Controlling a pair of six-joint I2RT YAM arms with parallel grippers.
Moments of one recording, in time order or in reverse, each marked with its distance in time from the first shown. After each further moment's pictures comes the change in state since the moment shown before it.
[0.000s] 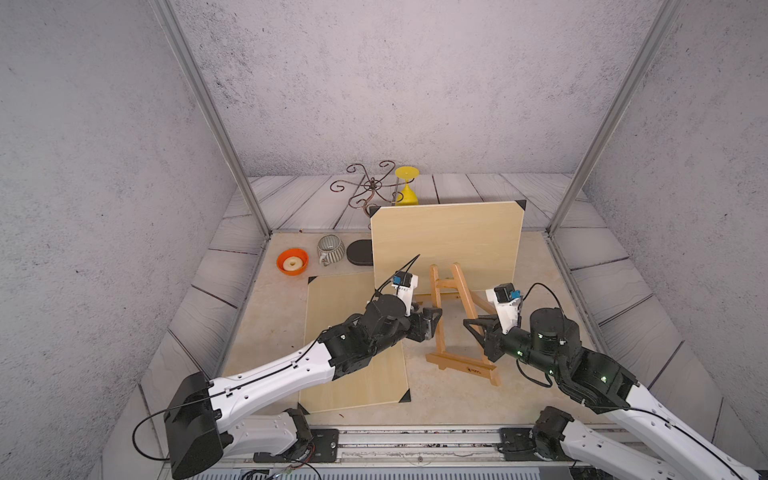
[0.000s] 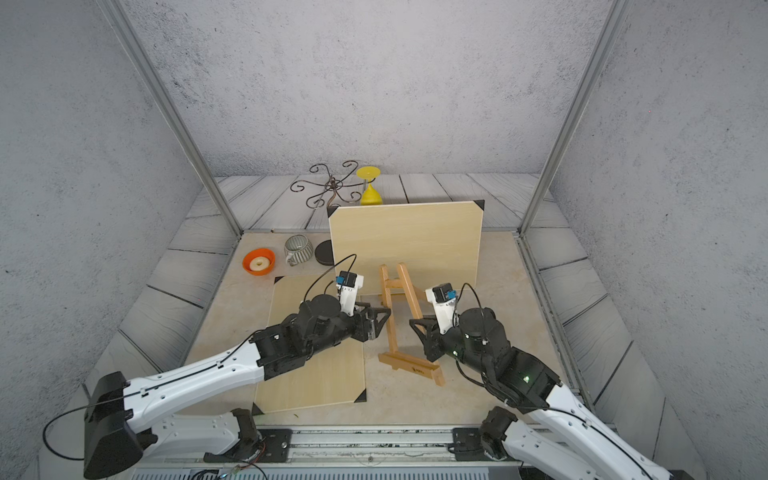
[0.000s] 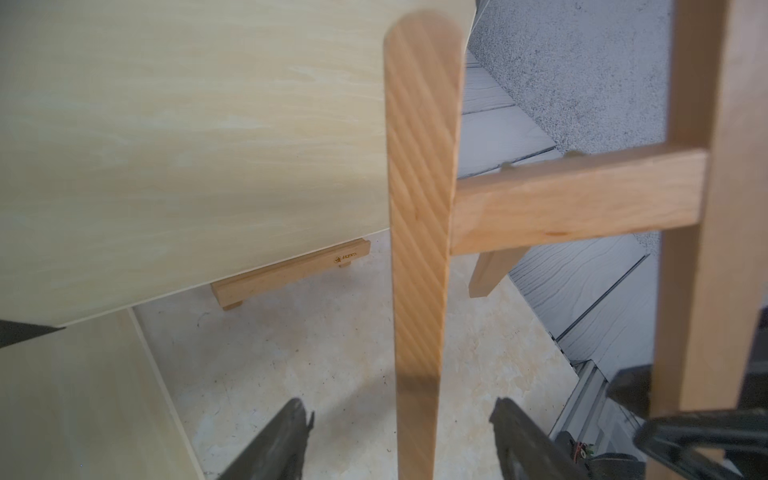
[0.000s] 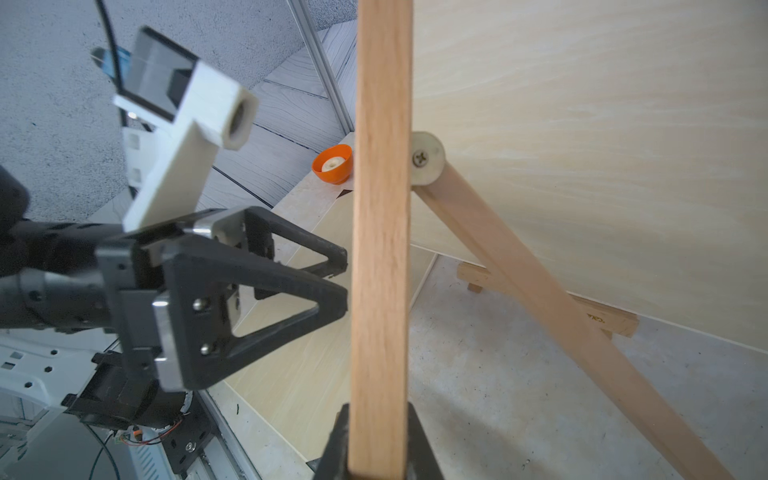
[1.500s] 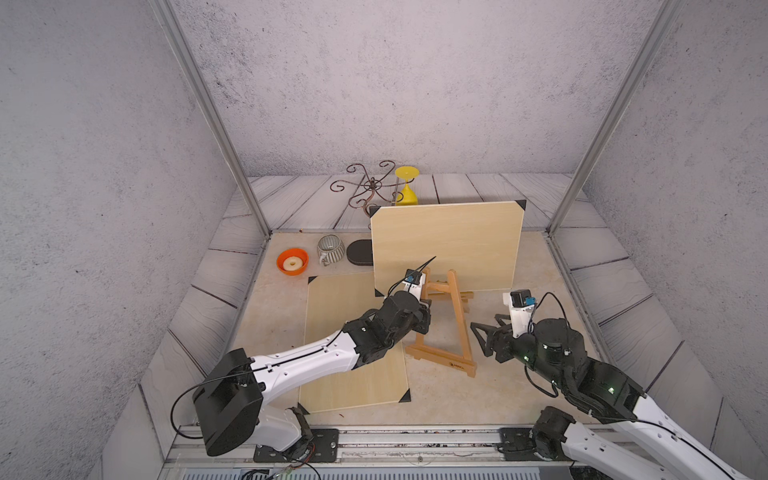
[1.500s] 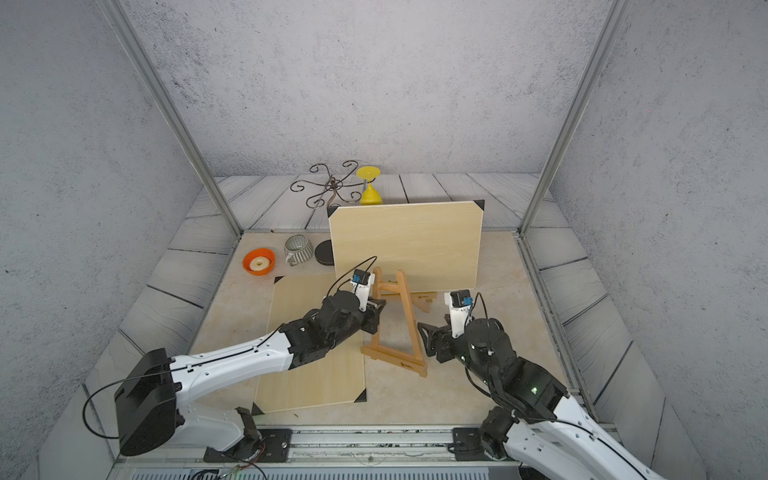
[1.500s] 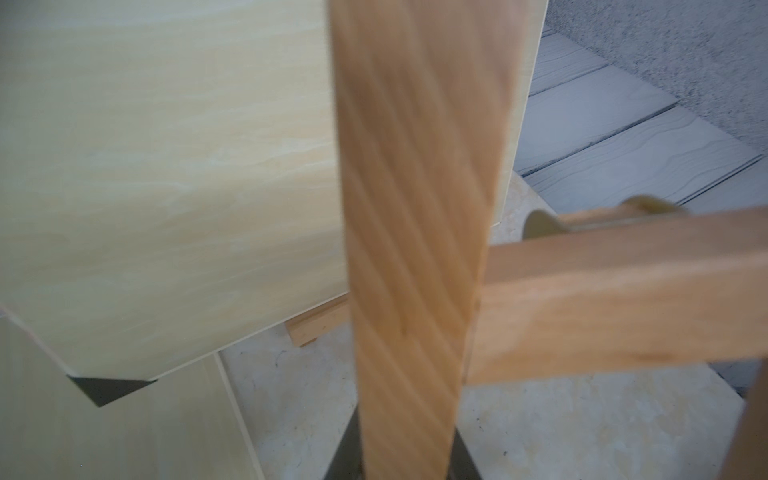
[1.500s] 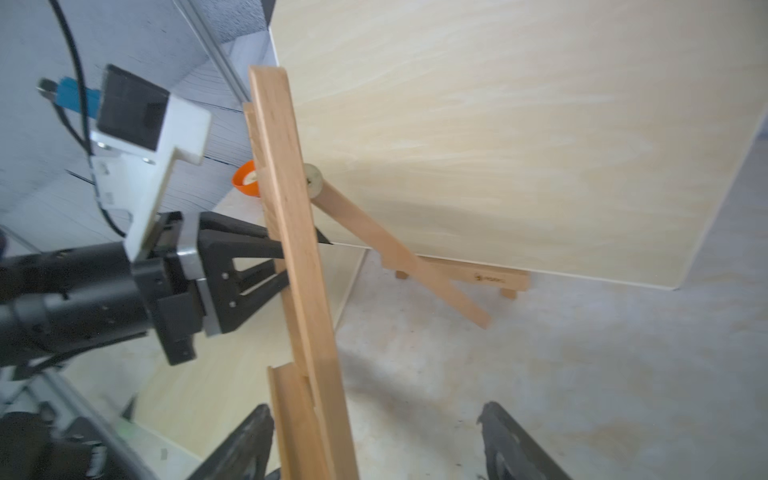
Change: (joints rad) left arm 0.030 0.177 0.016 0.096 -0.172 0.223; right arm -0.005 -0.089 -0.037 -0.125 0.258 0.084
